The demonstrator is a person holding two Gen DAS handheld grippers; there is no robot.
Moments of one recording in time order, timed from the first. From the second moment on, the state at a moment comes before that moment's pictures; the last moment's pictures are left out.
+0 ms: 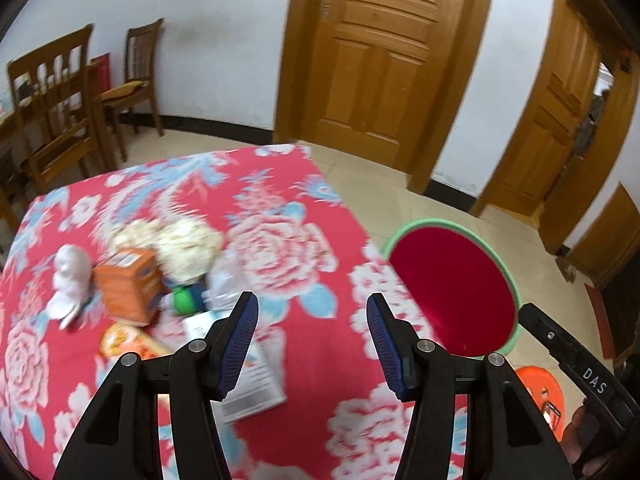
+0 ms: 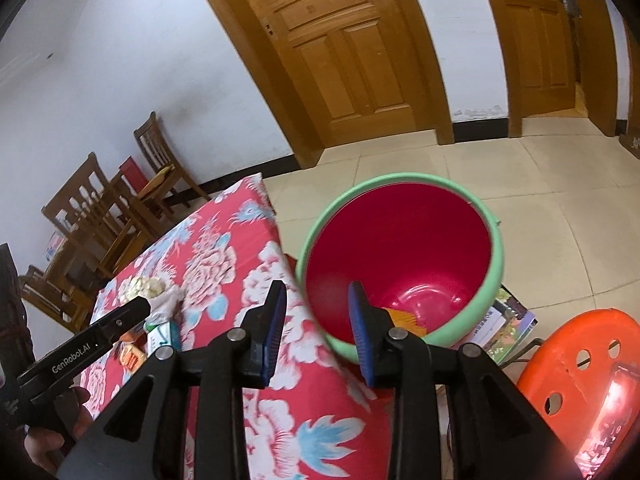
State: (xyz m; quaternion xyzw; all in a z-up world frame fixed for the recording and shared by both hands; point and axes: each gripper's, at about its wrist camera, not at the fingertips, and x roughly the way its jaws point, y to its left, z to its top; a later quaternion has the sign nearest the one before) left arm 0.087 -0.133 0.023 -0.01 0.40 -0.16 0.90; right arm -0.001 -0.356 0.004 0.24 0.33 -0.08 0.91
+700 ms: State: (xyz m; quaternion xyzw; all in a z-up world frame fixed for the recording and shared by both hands) left arm 0.097 -0.048 -0.018 -0.06 0.45 0.00 0.89; right arm 0.010 -0.313 -0.001 0.22 0.35 -0.04 0.91
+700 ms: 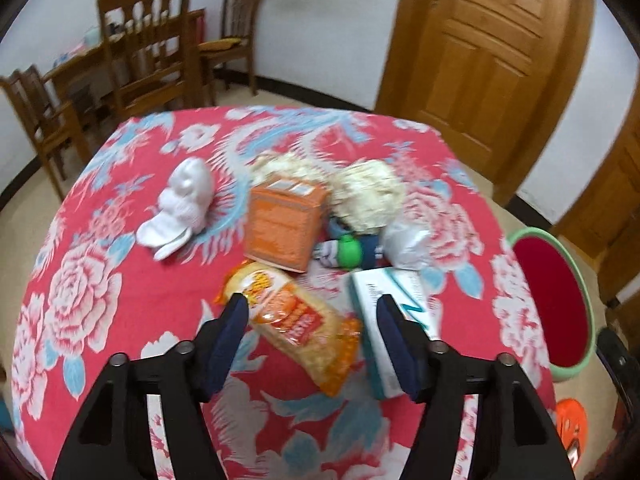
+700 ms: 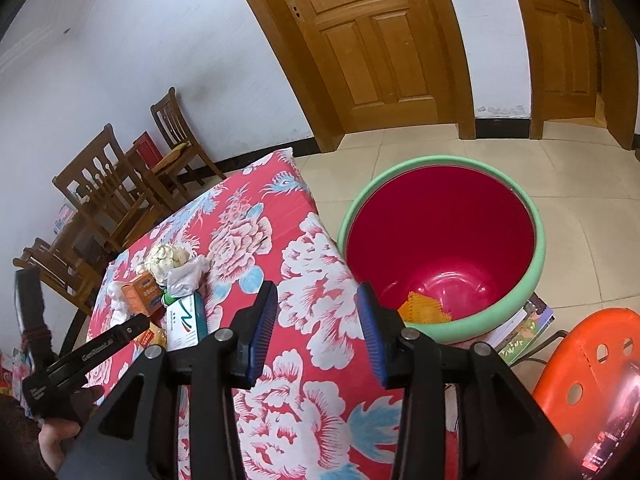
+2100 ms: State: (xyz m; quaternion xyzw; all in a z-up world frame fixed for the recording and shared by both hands) left arm 0.092 0.002 -0.036 -0.09 0.45 0.00 0.89; right arm 0.042 -0.229 -0.019 0.16 0.40 0.03 0.90
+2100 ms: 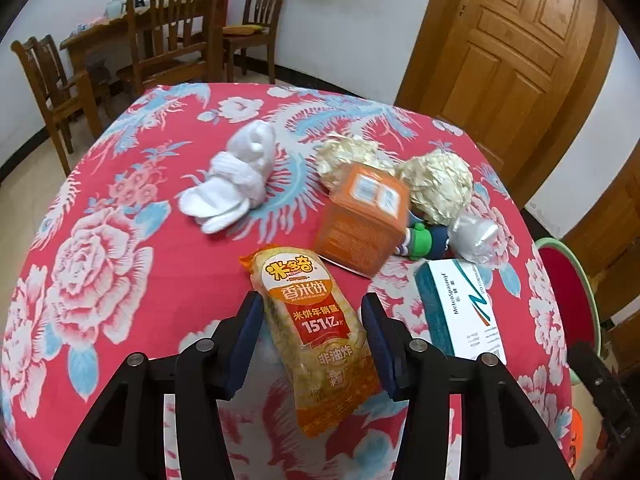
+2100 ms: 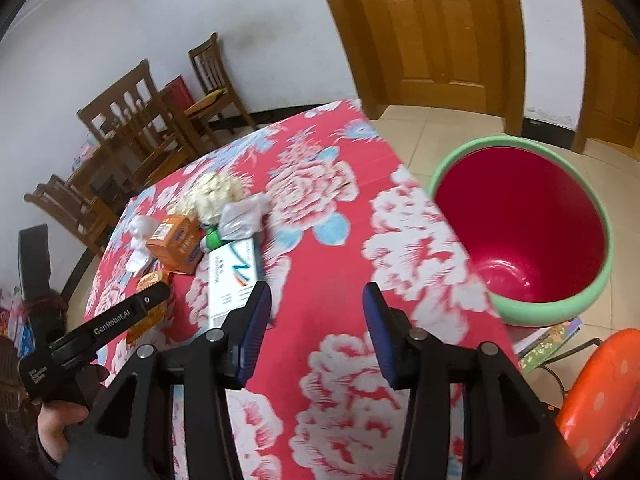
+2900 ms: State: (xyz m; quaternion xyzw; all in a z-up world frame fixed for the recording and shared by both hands) left arm 0.077 0.049 -0.035 -0.12 0.43 0.03 0.89; right arm 0.076 -0.155 -0.052 0.08 0.46 0.08 0.88
